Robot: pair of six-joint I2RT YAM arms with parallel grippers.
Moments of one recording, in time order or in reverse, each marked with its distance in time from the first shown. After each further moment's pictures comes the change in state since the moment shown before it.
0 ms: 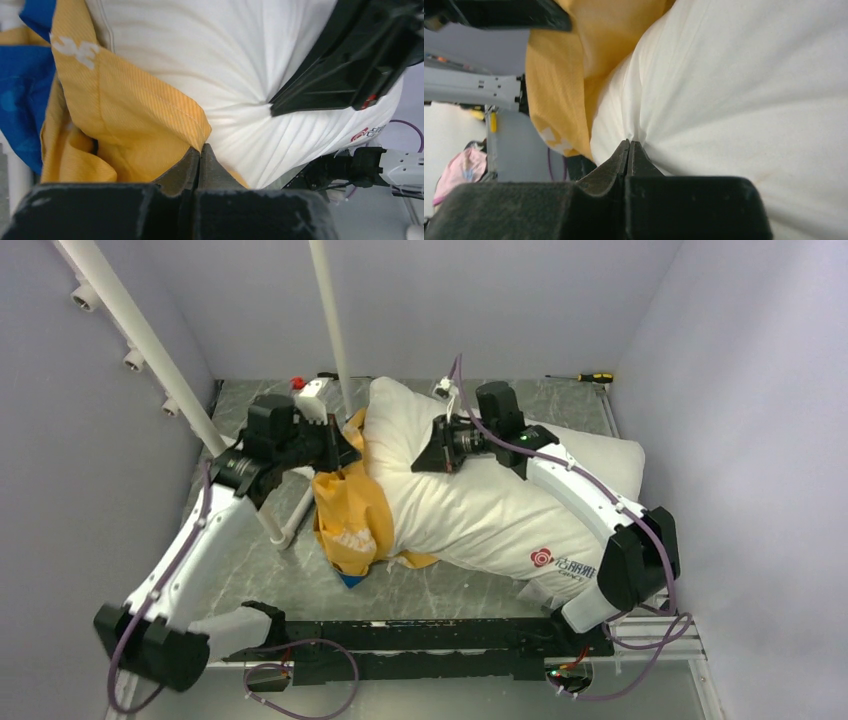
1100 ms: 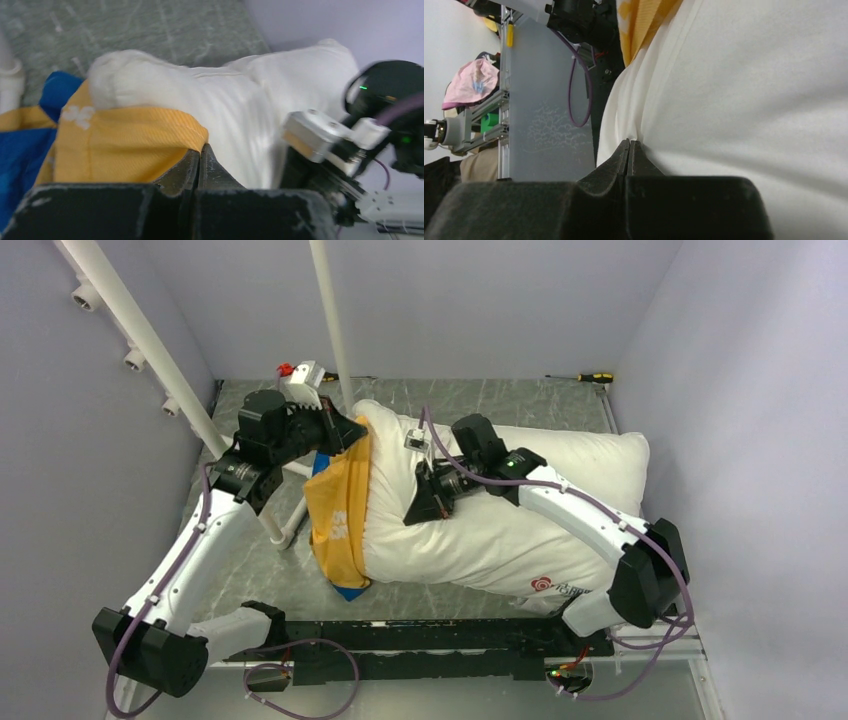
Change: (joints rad) left arm -0.001 -0.074 -0.073 0.268 -0.046 -0.108; right arm 0.191 -0.101 -0.135 -0.157 -0.093 -0.196
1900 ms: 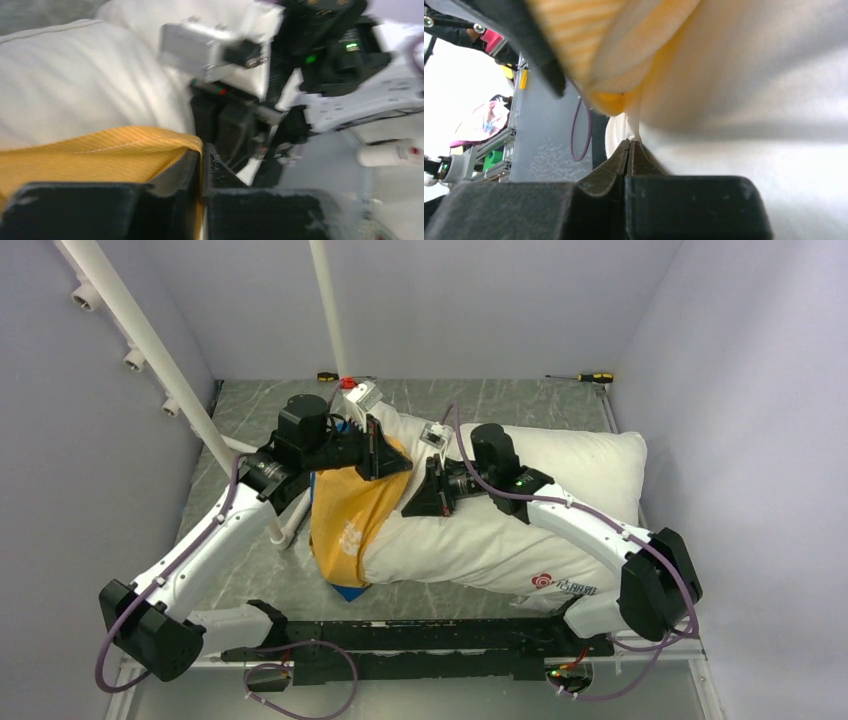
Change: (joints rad) left arm -0.209 0.082 0.034 0.045 0.333 0.068; right arm -0.038 -0.066 -0.212 0.459 -0.031 0.243
